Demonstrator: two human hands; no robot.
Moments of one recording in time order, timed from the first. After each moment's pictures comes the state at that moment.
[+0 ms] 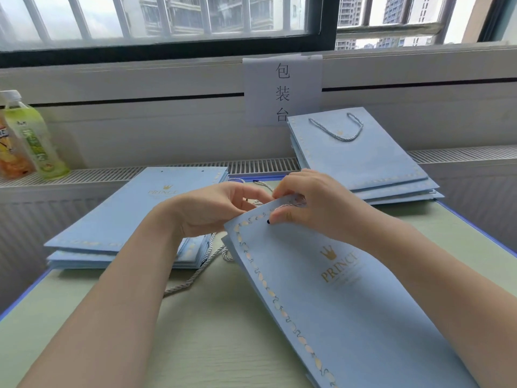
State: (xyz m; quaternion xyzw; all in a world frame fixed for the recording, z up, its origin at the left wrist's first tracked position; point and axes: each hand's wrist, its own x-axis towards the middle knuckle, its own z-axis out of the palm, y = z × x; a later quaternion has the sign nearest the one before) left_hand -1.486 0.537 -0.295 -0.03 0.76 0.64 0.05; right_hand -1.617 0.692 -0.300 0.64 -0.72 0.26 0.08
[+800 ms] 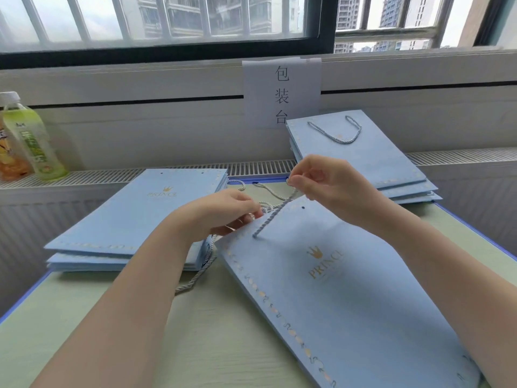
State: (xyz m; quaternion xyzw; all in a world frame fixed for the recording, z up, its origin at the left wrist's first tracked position) left_hand -1.498 0.545 -0.301 -0.29 0.84 0.46 -0.02; right_hand -1.627 0.701 -0.291 0.58 -0.67 0.47 -0.04
